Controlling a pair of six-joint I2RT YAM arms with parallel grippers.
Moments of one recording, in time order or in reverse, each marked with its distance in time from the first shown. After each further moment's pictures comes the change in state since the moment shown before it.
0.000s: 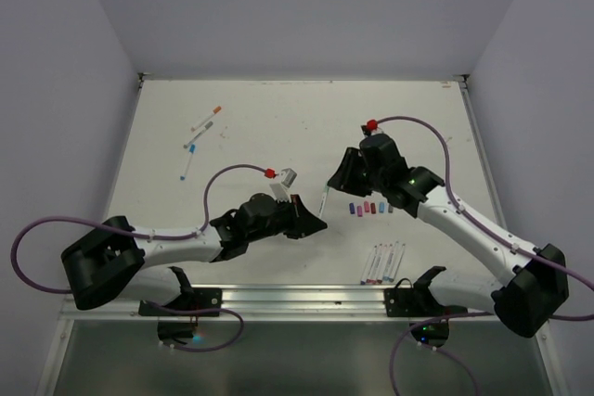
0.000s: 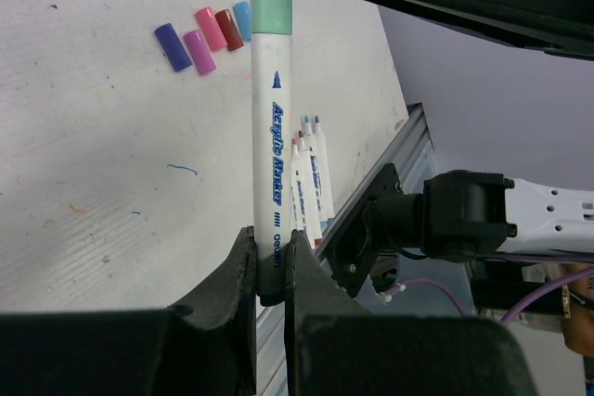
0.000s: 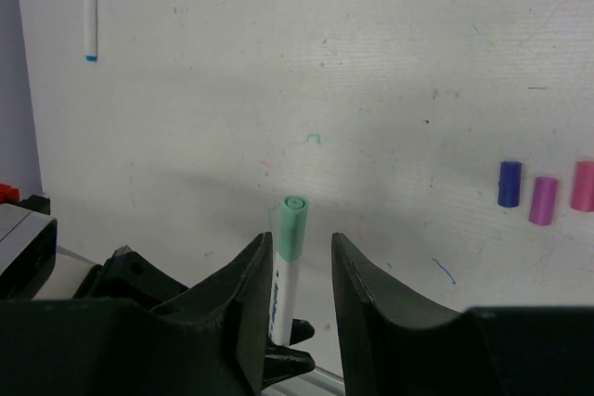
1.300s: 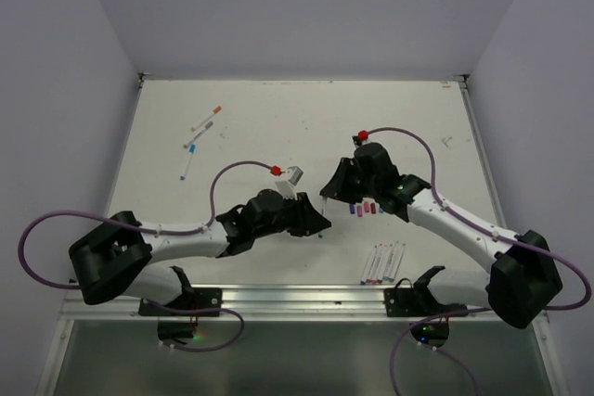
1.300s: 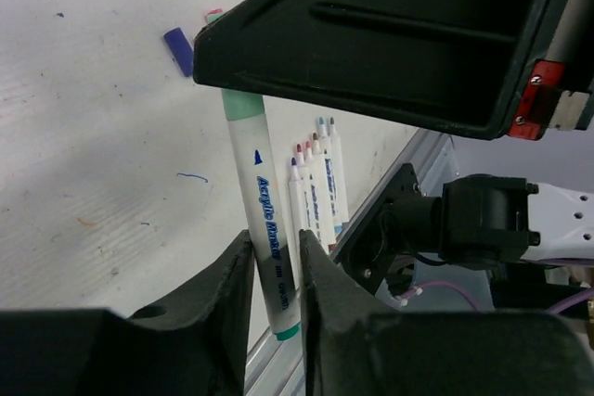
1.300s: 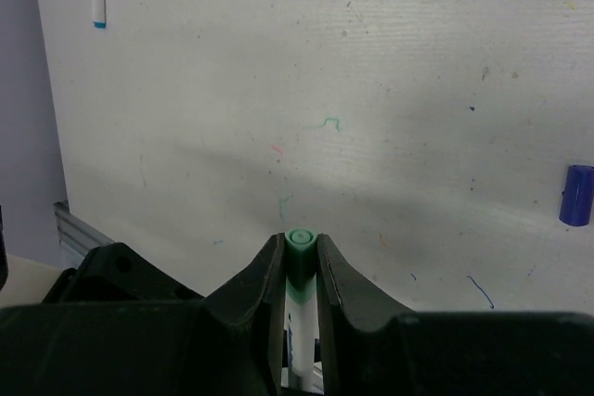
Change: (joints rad) left arm 0.002 0.051 0.062 -0.058 -0.002 0.032; right arm -0.002 0.071 -0.137 0.212 -0.132 0.044
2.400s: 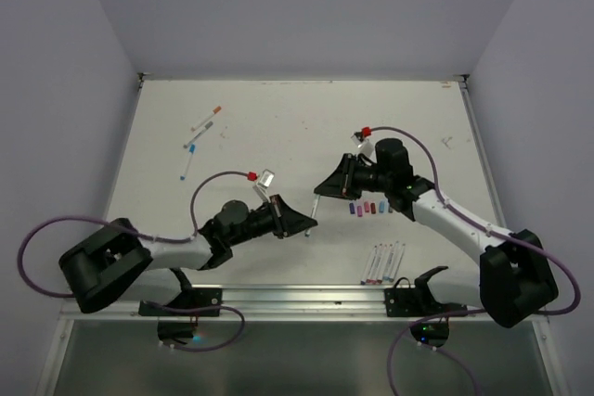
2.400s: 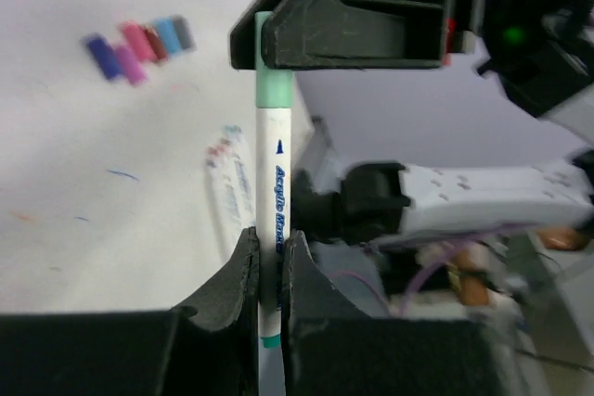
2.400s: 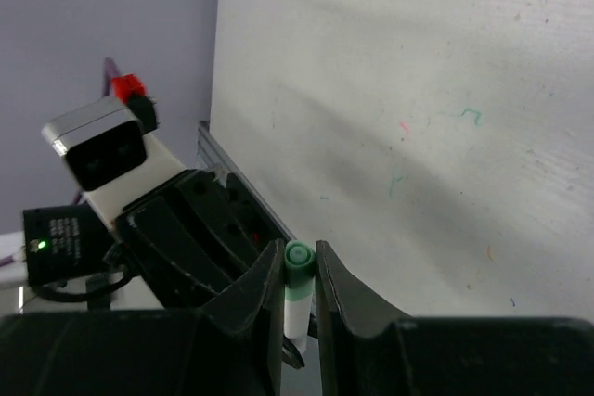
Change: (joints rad) left arm 0.116 0.054 -0.314 0.695 0.244 -0.239; right arm -0.182 0.009 -0.136 0.328 -0.532 0.047
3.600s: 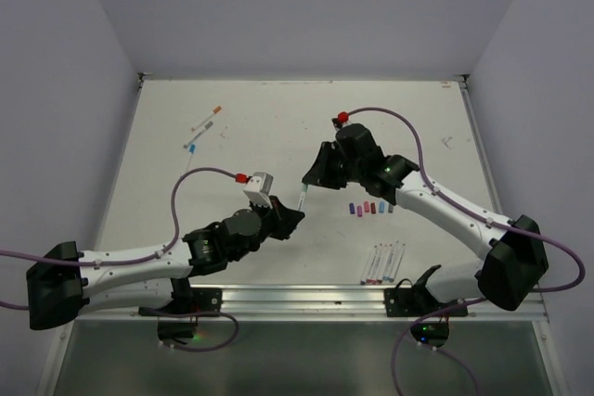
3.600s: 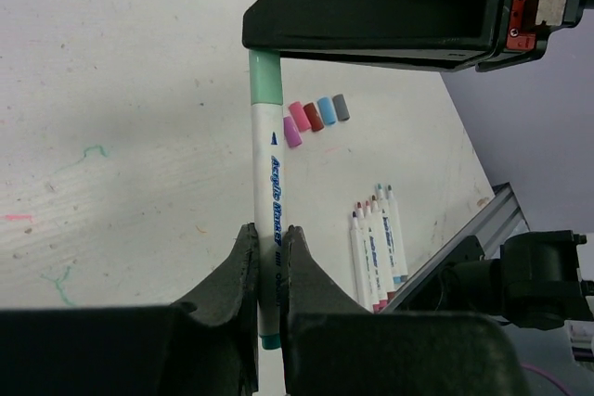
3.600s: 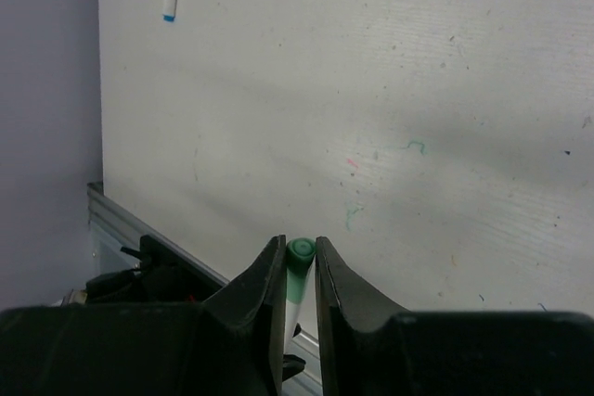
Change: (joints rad) left arm -0.269 -0.424 0.222 -0.898 -0.715 0.370; right arm 0.255 0.101 0.397 -0.445 0.554 -0.070
